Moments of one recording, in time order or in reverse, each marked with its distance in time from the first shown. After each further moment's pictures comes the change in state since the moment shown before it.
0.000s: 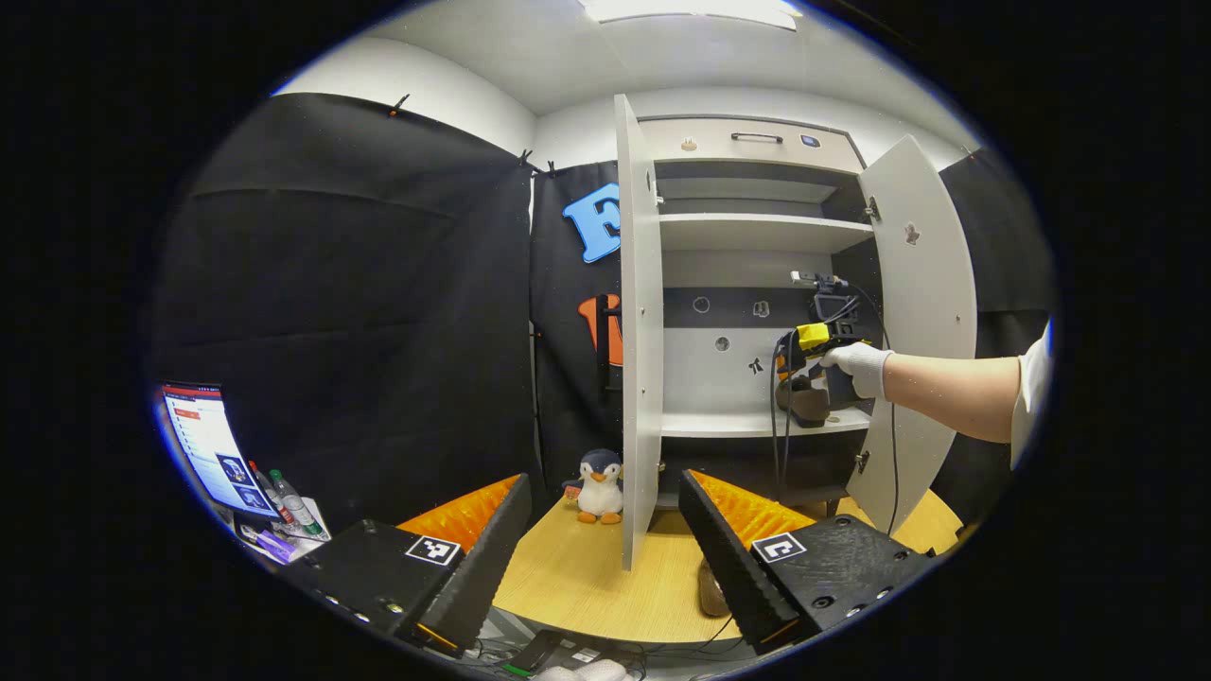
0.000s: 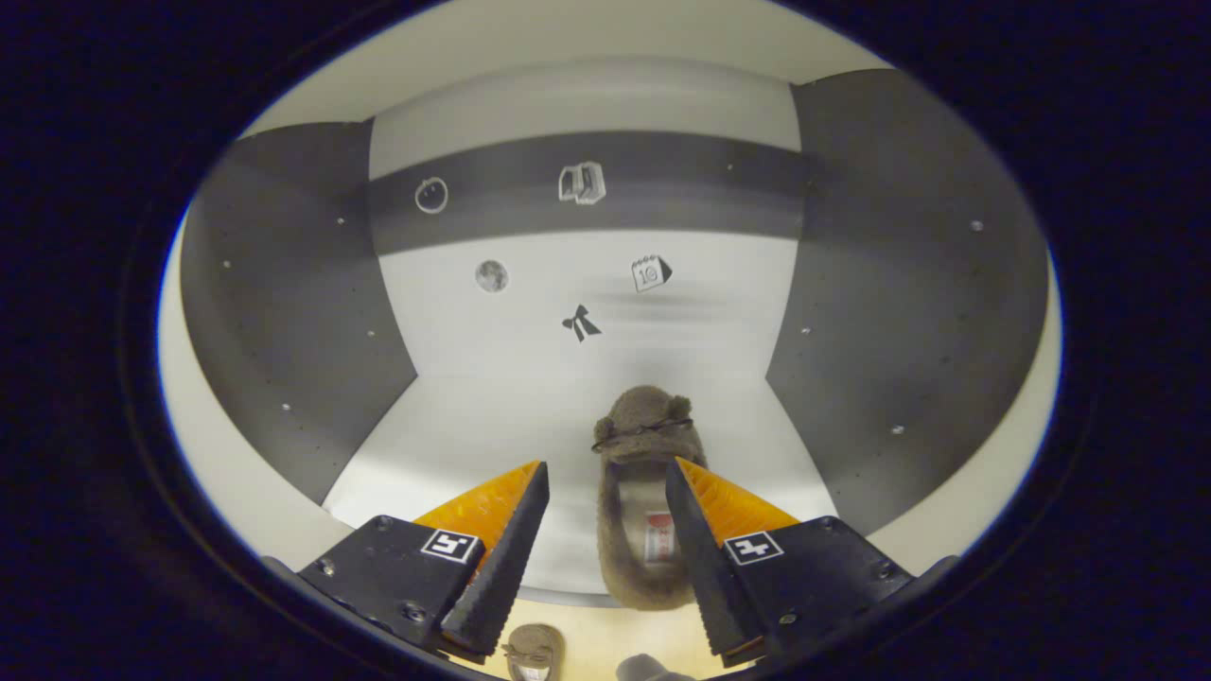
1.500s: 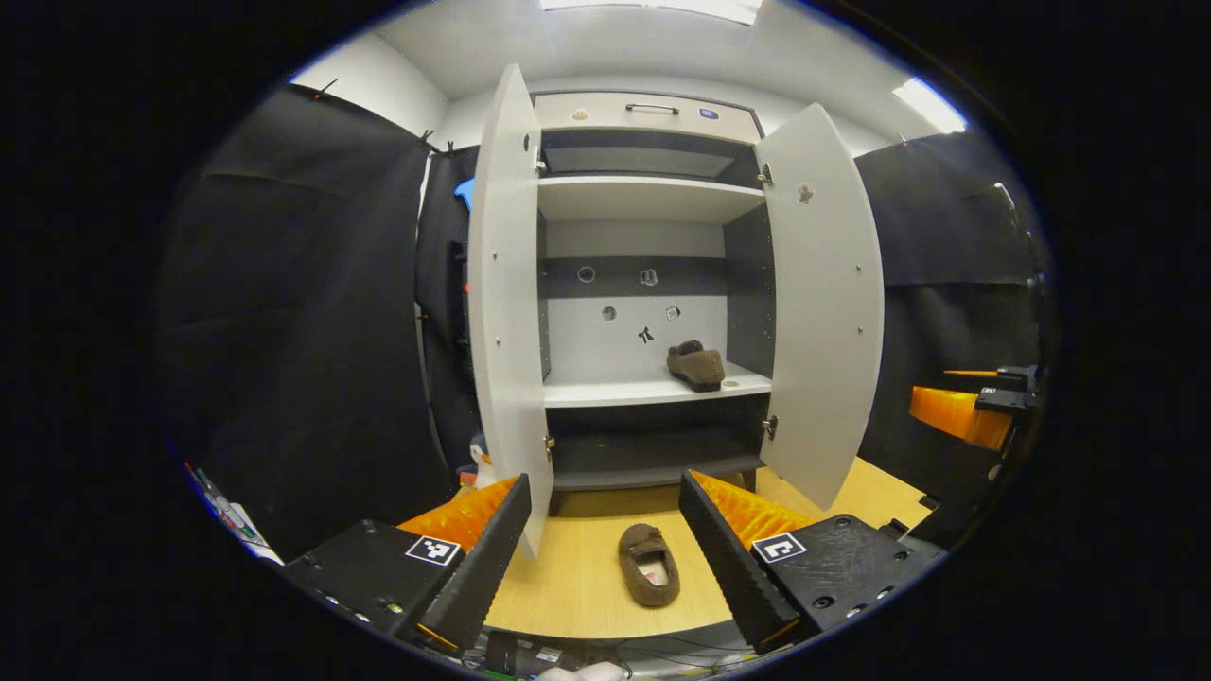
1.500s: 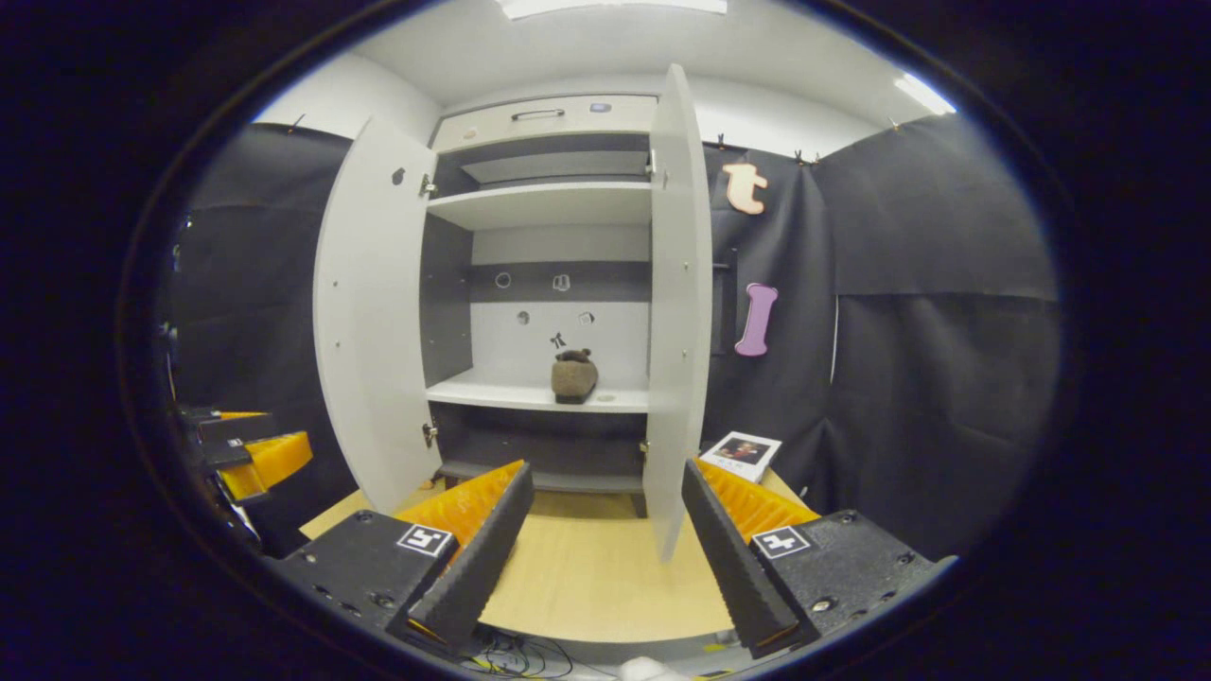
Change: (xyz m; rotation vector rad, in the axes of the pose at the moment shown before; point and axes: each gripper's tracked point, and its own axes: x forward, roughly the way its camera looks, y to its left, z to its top) left arm 0.028 -0.108 -0.070 0.047 0.065 -0.343; right arm -0.363 -0.117 -0.226 -0.027 -0.328 -0.041
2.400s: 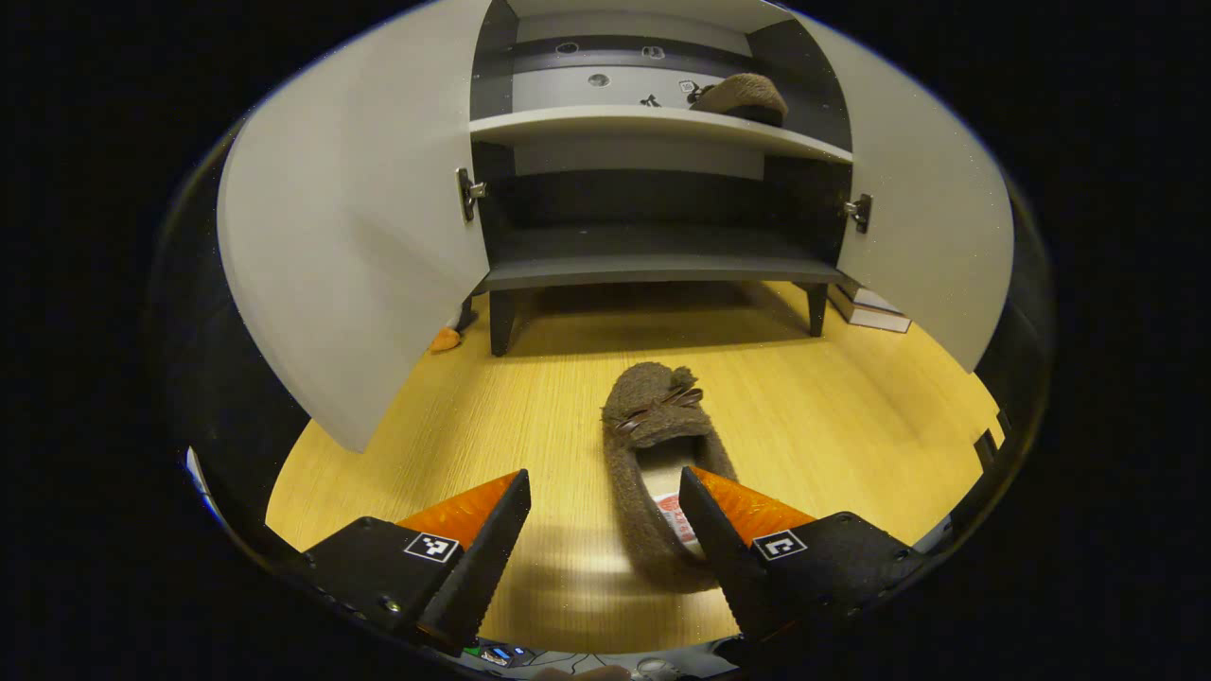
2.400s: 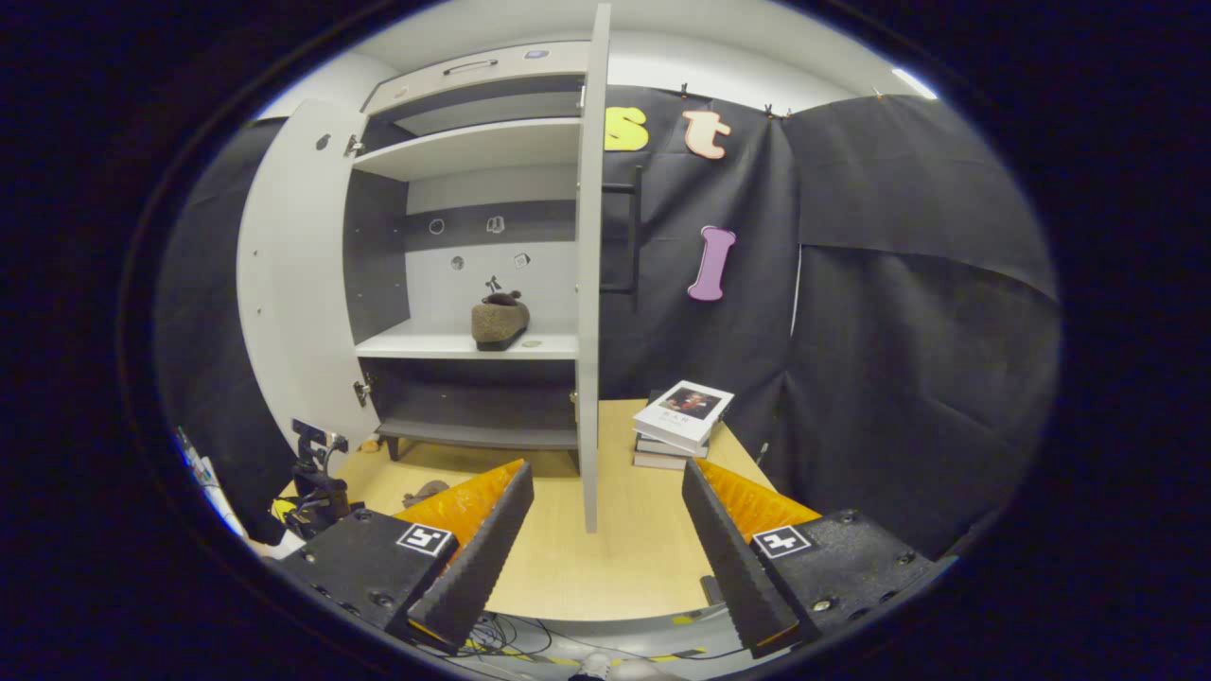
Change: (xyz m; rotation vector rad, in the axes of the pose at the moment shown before) left arm 0.180 -0.004 -0.281 -0.035 0.500 0.029; right arm 0.029 -0.084 -0.032 0.025 0.190 -0.112
